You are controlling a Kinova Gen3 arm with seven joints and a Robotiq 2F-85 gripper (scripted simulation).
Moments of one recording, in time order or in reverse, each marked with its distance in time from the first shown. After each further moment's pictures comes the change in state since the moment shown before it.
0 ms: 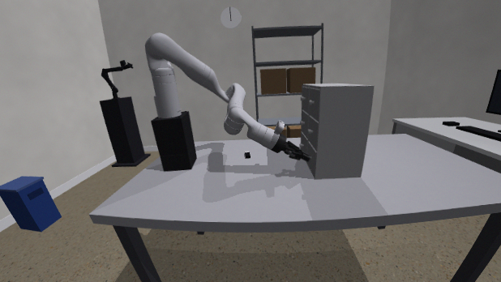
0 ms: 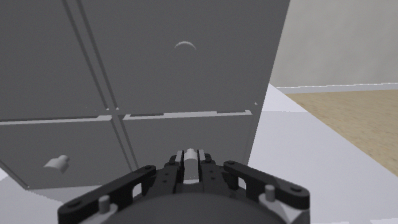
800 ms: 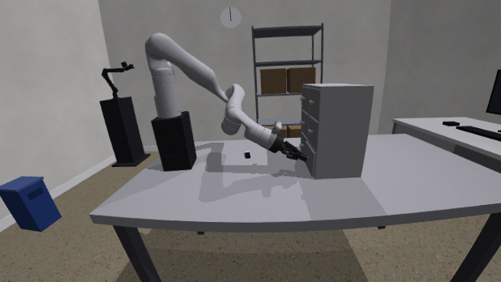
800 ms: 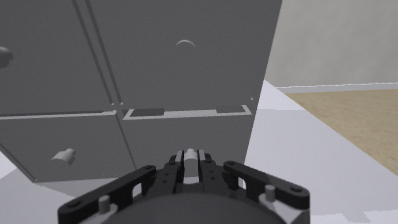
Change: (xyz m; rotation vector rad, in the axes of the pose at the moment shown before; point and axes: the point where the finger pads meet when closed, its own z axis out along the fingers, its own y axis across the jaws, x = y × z) arm -0.005 0.000 -0.009 0.001 0.001 0.001
